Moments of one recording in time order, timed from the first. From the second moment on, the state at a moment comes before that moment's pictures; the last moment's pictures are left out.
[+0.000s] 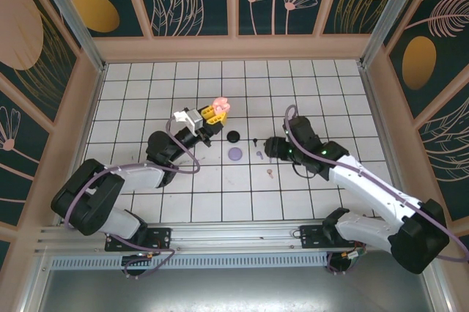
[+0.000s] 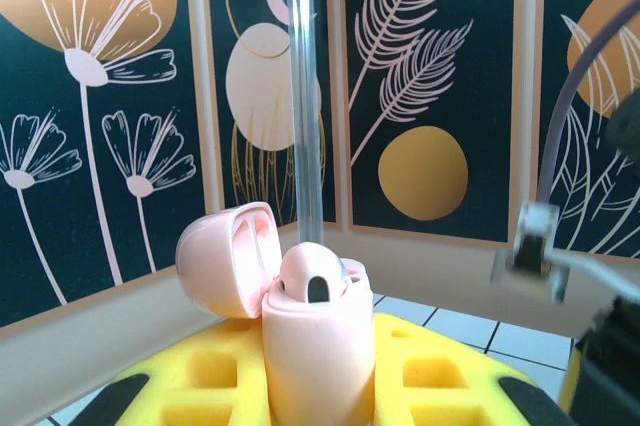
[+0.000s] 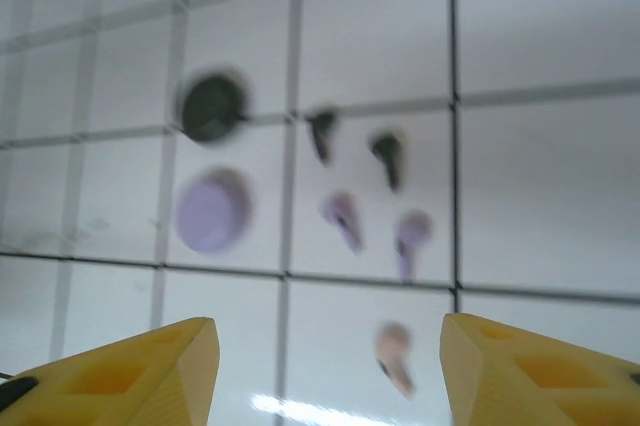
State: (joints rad) left arm -0.58 1.45 0.46 1.34 0.40 -0.11; right arm 0.66 1.08 0.75 -0.57 0.04 0.66
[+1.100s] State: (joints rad) left arm -0.60 1.39 0.44 1.28 0.44 -0.11; right arm 0.77 1.49 0.79 -0.57 0.07 0.62
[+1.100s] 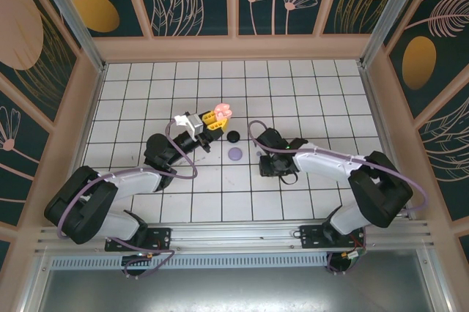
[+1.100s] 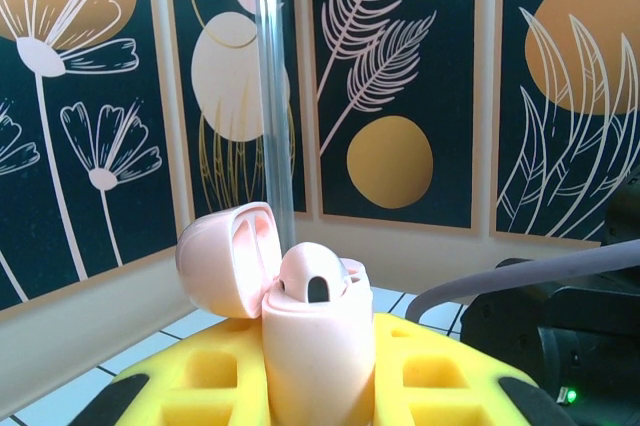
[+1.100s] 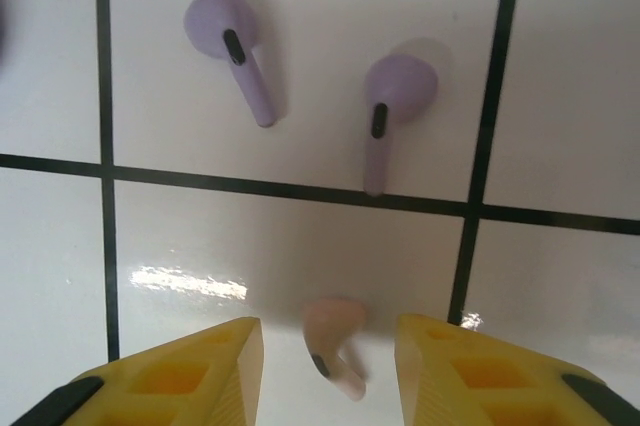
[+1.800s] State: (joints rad) left arm -0.60 1.38 0.44 1.28 0.44 -0.11; right arm 0.81 1.58 0.82 -0.60 0.13 0.60
